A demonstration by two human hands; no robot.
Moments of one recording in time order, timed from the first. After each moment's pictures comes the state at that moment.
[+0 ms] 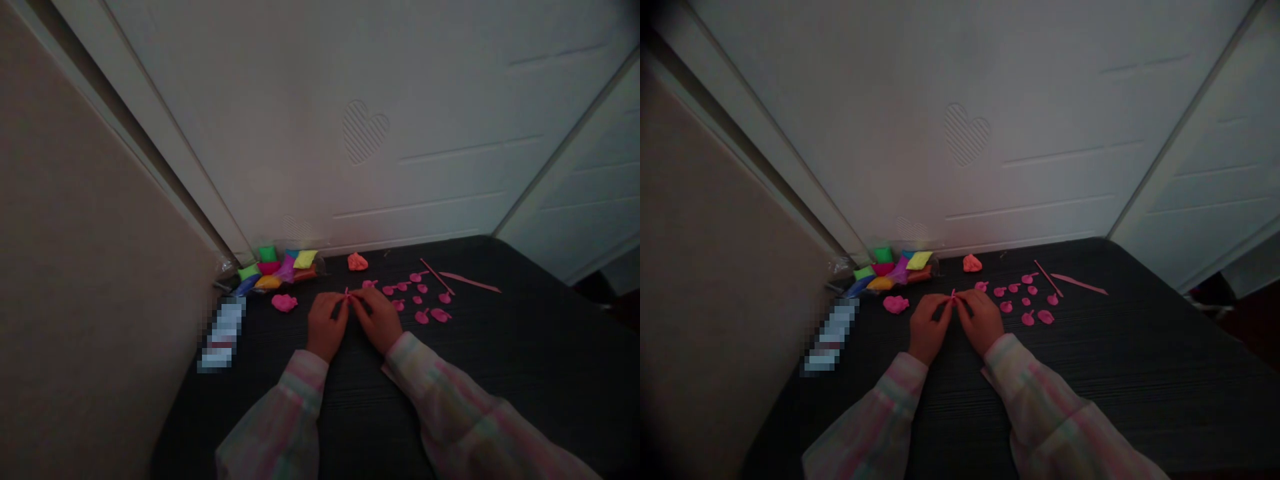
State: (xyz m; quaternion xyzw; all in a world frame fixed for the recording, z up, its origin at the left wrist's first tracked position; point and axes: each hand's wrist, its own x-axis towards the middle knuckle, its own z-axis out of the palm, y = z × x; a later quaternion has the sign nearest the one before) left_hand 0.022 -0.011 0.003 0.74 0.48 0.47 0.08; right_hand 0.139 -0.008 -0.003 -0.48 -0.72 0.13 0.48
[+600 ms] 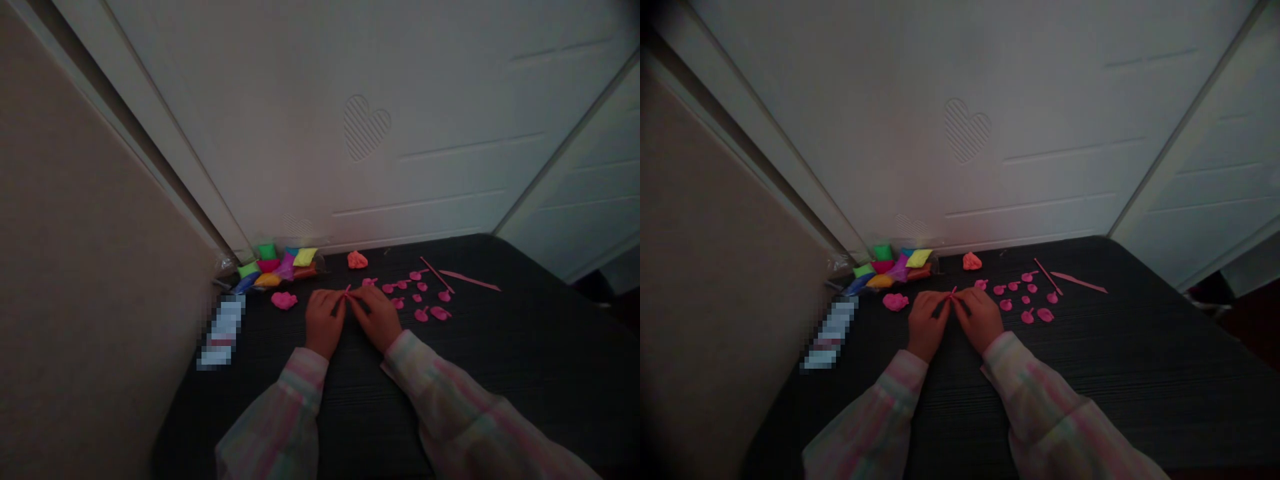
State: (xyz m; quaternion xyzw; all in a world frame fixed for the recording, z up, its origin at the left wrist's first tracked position) left_hand 0.021 -0.008 -0.001 0.75 0.47 0.47 0.02; right_hand 0.140 -0.007 -0.006 -0.47 -0.74 0.09 0.47
